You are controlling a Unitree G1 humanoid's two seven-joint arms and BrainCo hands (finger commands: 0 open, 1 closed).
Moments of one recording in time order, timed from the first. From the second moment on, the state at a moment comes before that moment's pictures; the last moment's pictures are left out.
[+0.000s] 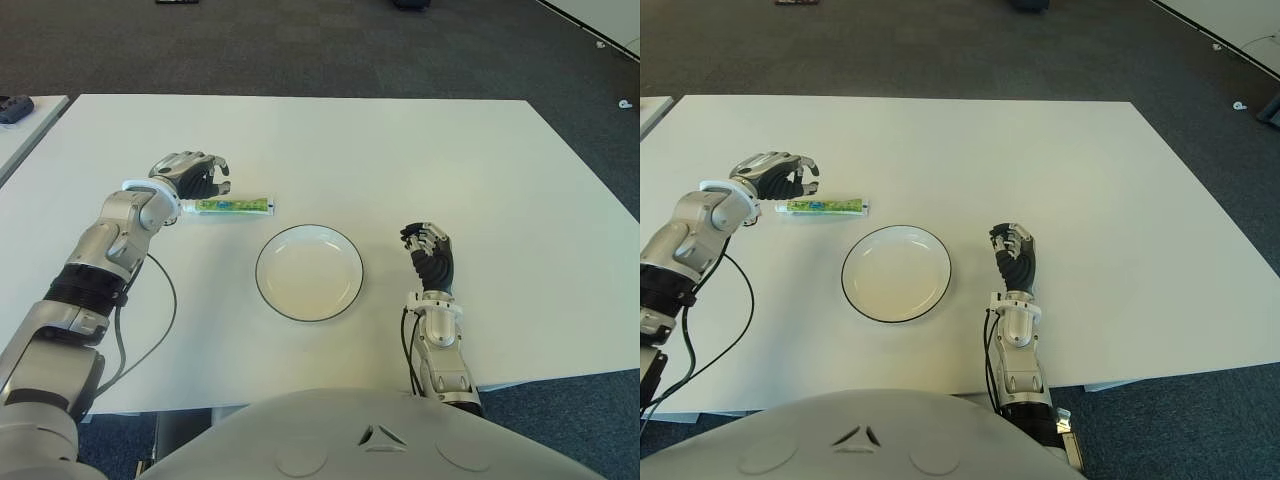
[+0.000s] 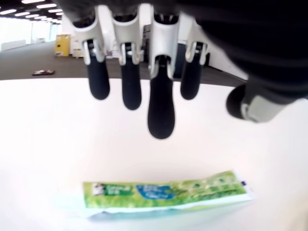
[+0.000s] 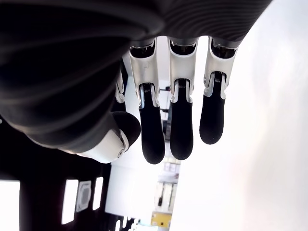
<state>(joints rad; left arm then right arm) -0.36 0.70 -0.28 0.35 0.73 -0.03 -0.26 0.23 0.04 0.02 0.06 -0.21 -0.23 -0.26</state>
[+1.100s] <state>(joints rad) -0.56 0.71 -0.54 0.90 0.87 -0.17 -0.21 0.23 0.04 0.02 0.06 -0.21 -0.23 -0.27</state>
